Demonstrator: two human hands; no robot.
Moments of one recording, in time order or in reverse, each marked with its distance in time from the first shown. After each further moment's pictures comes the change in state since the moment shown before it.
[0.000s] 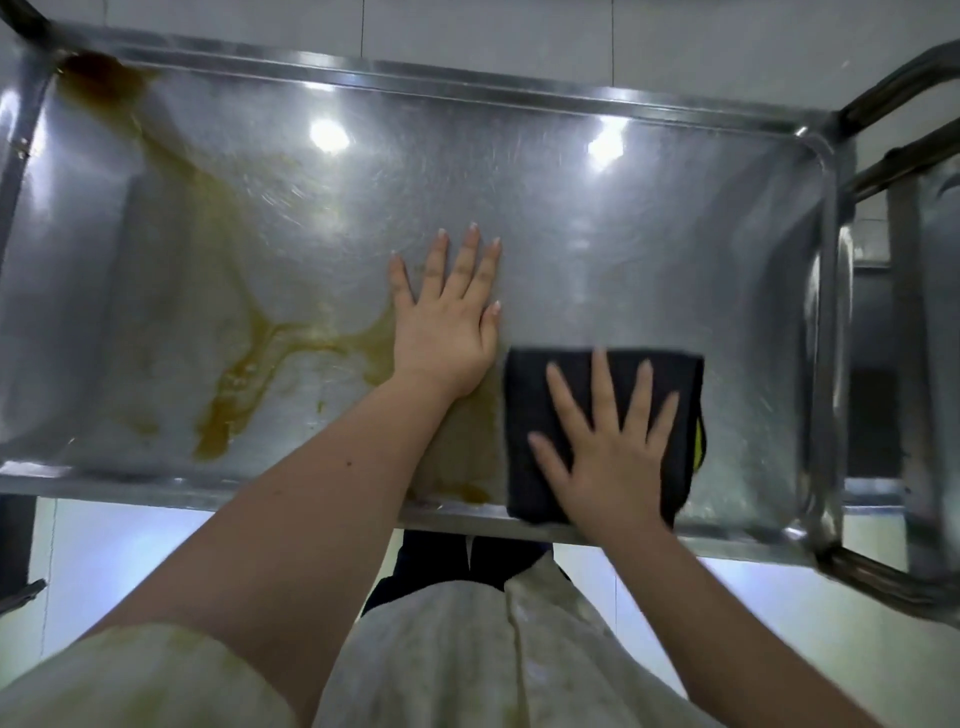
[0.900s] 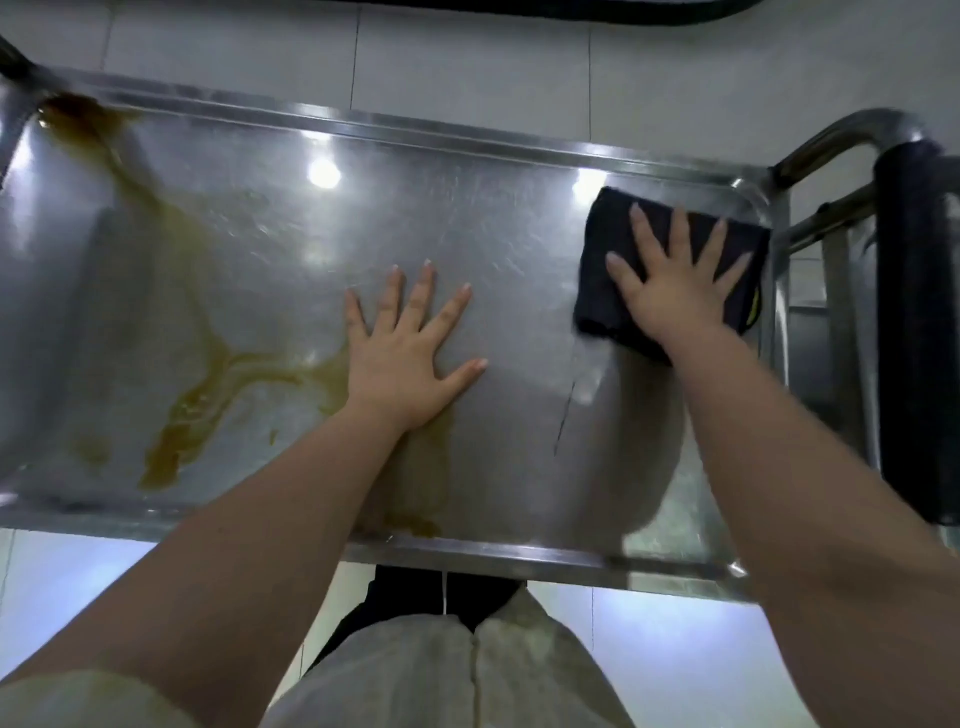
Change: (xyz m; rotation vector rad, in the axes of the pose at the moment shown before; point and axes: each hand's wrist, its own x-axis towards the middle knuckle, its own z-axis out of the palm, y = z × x) left_hand 0.006 -0.003 0.001 0.051 -0.008 -0.007; right_hand 0.205 0.126 -0.054 0.067 -0.090 0.230
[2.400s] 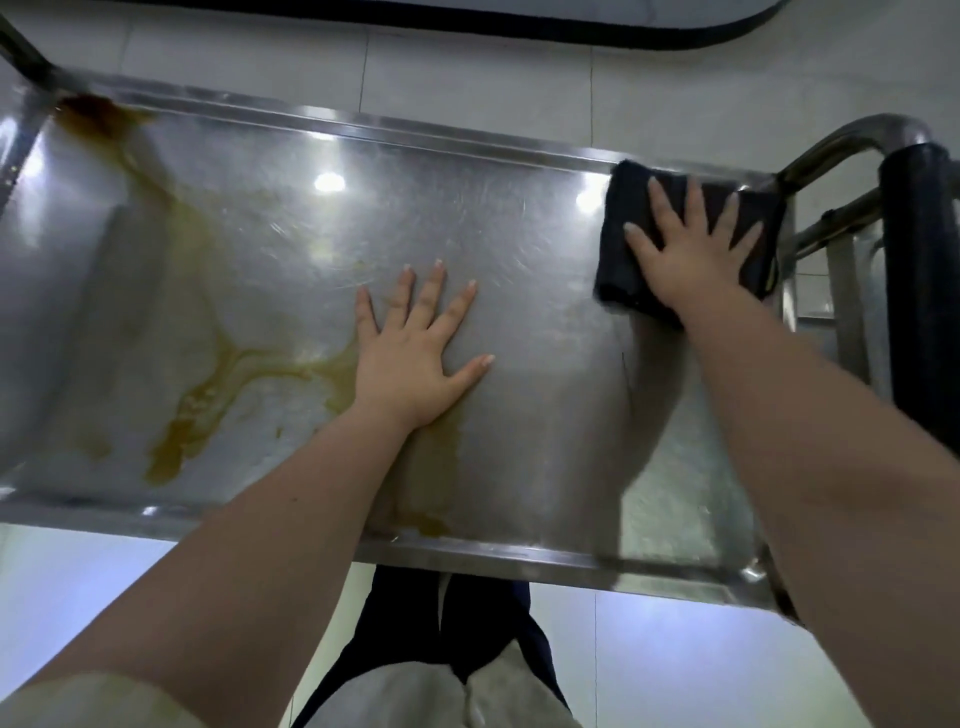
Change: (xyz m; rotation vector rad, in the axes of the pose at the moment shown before) left_hand -0.002 0.001 0.003 -0.025 0.033 -0.001; right_hand 0.035 -0.002 -0.013 -0.058 0.017 0.021
